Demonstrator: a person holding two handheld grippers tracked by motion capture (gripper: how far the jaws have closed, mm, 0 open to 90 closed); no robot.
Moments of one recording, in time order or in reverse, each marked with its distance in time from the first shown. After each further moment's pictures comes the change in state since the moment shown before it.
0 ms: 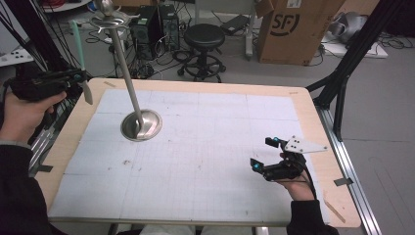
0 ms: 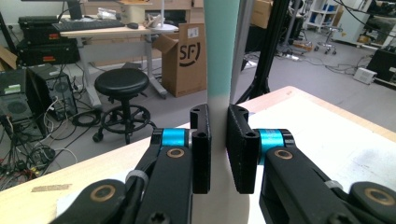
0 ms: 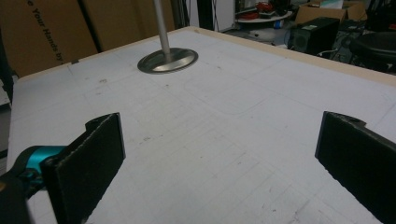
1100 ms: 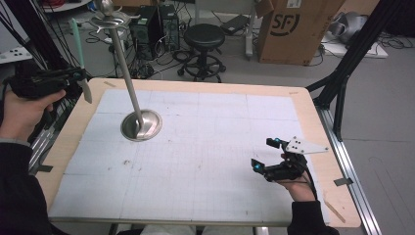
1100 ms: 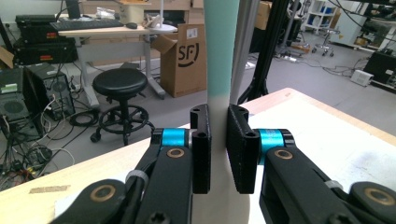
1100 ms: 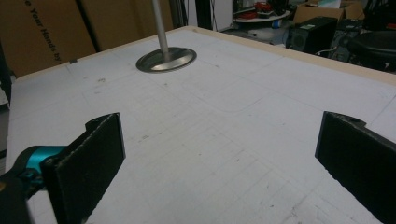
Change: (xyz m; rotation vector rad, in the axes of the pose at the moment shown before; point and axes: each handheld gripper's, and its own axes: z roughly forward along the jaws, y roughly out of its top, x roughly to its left) left arm 0.005 0.001 0.002 0.000 -0.009 -0.014; right arm -0.001 -0.002 -0.002 0.001 -0.008 0.001
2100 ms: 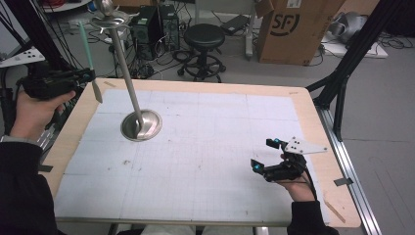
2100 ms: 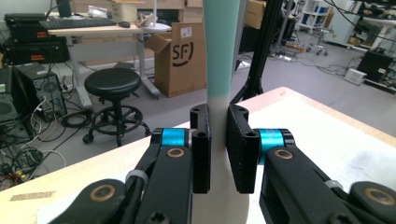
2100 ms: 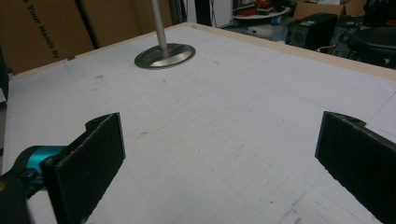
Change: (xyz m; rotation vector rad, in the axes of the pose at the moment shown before) left arm -0.011 -0.006 0.018 -0.009 0.005 0.019; right arm 0.000 -0.002 0.002 0.015 -0.001 0.001
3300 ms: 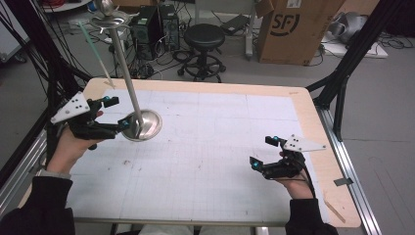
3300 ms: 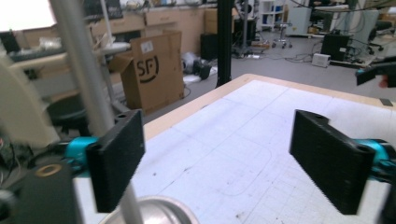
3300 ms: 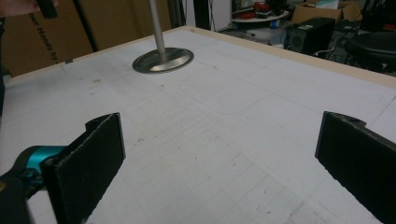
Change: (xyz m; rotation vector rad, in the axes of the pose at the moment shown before) left arm -0.071 -0.092 0.033 -0.076 -0.167 0.200; right arm -0.002 0.005 0.004 -0.013 -0.006 -0.007
